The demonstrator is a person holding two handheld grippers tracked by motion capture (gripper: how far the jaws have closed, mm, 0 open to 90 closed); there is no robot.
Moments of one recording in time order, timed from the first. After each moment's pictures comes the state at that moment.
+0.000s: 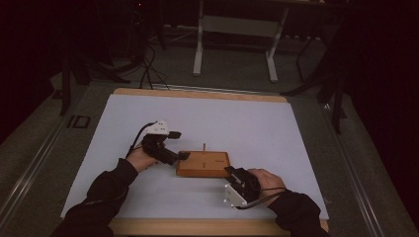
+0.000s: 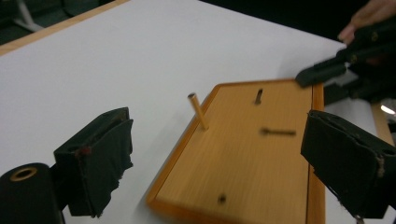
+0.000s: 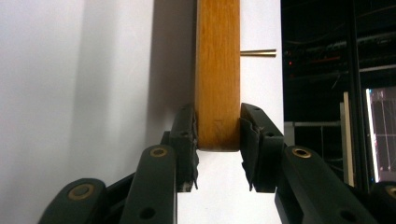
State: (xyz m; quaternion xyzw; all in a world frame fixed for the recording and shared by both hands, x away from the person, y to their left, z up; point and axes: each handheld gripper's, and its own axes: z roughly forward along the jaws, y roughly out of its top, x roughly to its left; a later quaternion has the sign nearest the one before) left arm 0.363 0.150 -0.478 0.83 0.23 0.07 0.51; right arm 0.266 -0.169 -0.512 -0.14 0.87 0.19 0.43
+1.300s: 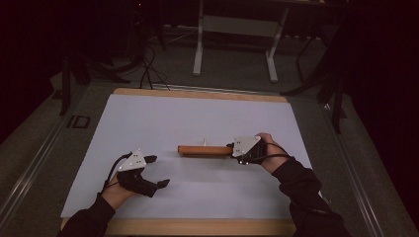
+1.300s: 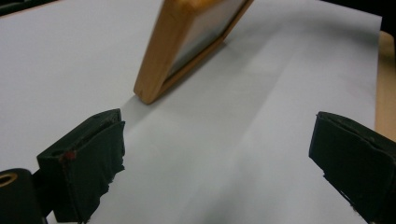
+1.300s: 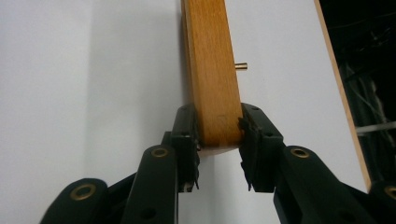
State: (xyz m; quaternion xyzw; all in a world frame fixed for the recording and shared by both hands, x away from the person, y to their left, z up) left arm 0.277 0.186 -0.512 0.82 0.28 0.12 0.49; right arm 0.359 -0.180 -0.446 -0.05 0.93 0.29 0.22
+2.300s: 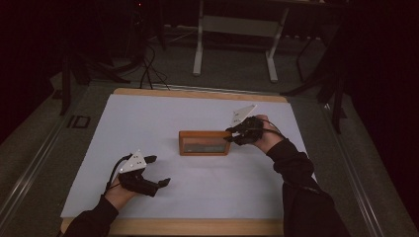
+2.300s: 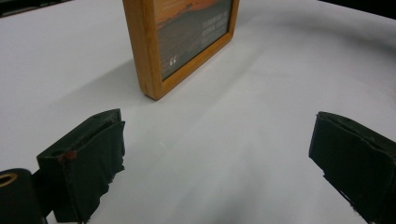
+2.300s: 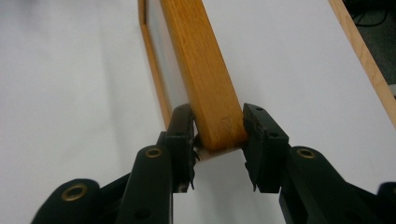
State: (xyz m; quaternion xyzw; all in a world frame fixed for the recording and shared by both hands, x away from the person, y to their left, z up) left arm 0.279 0.187 -0.523 0.81 0.29 0.14 0.50; right arm 0.428 -0.172 -0.433 0.07 0.94 0.30 0.12
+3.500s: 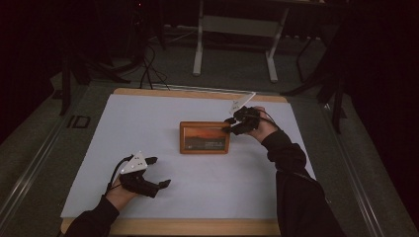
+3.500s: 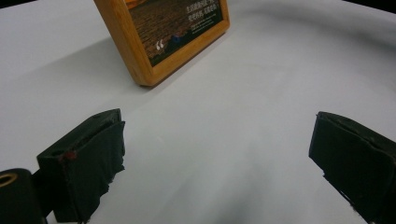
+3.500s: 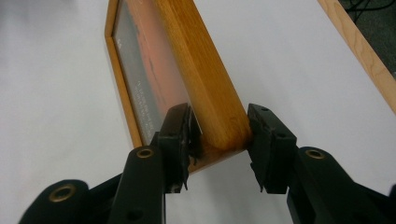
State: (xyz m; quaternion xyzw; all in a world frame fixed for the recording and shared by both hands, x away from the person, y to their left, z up) left arm 0.280 0.186 -0.530 0.81 0.29 0.13 0.49; right arm 0.473 -0.171 -0.442 0.11 0.94 0.32 0.09
